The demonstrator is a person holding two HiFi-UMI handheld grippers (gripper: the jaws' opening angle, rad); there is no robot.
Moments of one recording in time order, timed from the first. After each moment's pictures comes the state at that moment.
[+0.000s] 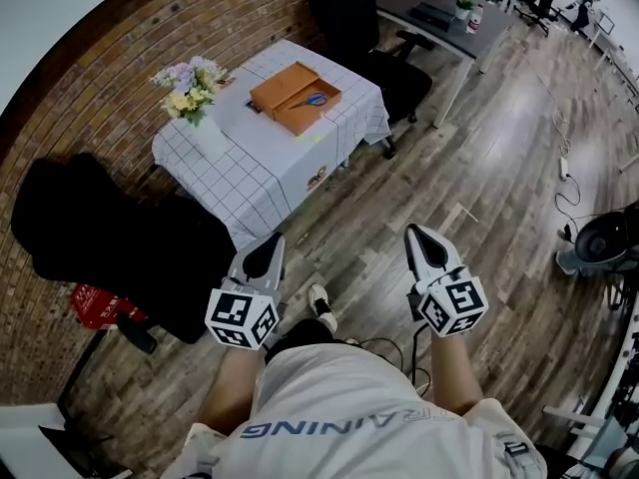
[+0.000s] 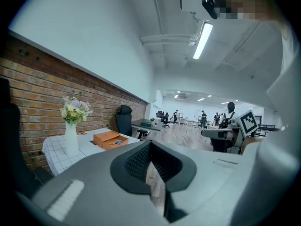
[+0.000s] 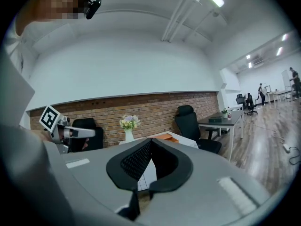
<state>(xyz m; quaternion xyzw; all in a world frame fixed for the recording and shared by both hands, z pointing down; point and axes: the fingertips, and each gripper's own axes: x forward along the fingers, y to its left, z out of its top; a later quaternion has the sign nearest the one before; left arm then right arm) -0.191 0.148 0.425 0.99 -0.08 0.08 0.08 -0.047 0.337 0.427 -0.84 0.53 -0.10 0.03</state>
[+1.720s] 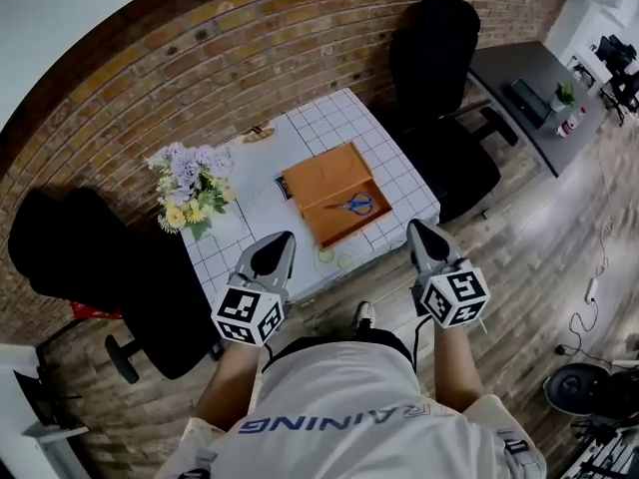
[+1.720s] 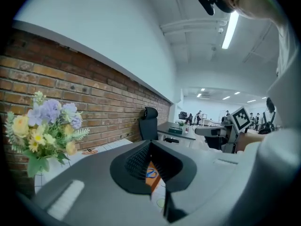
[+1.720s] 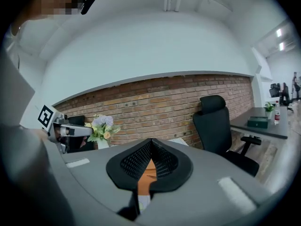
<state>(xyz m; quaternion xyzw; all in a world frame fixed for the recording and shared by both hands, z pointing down) 0.087 -0.132 0.416 0.97 -0.21 0.08 0.09 0.282 -0.013 0.421 -0.74 0.66 -0.13 -0.01</state>
